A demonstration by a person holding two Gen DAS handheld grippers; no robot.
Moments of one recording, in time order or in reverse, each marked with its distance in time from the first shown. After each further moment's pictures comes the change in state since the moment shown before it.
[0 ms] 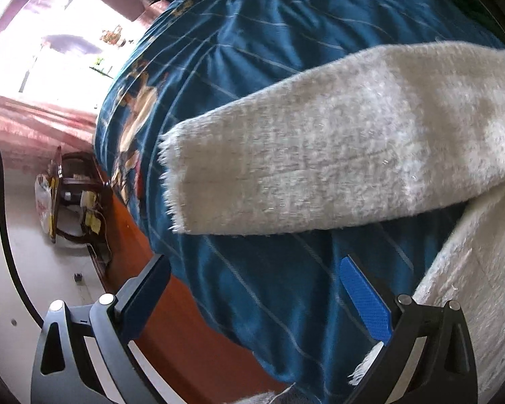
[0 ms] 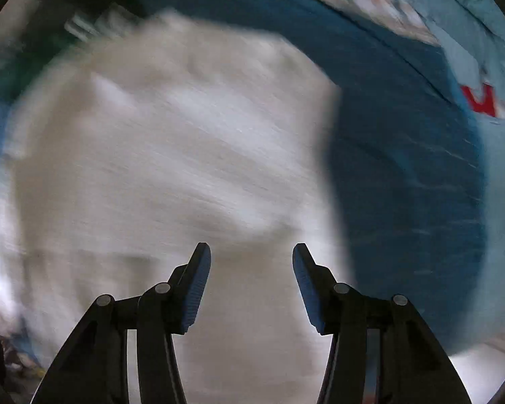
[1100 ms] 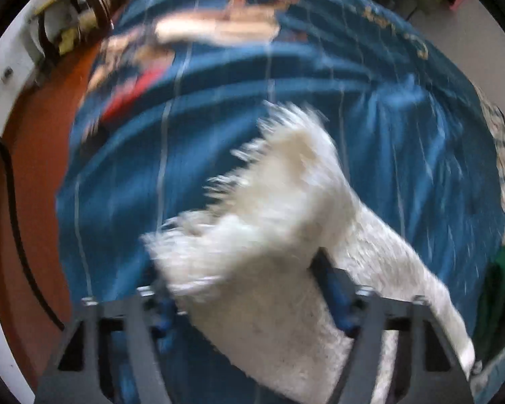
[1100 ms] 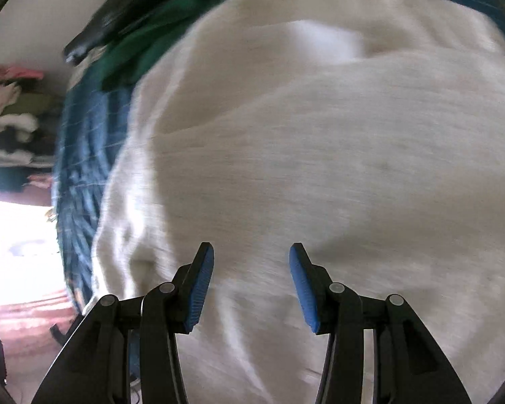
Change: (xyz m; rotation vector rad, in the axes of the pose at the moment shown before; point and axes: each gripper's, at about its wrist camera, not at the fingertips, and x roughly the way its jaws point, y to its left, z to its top) left arm 0.140 0.146 0.038 -0.930 0.018 -0.403; right arm 0.031 0.203 -0.010 0.010 -0.039 0.624
